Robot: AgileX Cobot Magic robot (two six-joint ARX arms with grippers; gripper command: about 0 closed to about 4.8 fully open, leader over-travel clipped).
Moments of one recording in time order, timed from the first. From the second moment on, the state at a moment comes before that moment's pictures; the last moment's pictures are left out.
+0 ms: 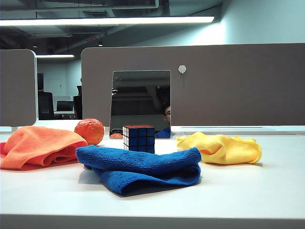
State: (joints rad) left arm 0.03 0.00 0.01 0.05 0.23 0.00; right arm -0.05 0.00 0.01 0.25 -0.07 0.02
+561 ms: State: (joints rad) left arm 0.03 0.00 0.01 0.00 0.56 -0.02; right arm -0.05 0.09 0.49 -0.48 -0.49 -0.09
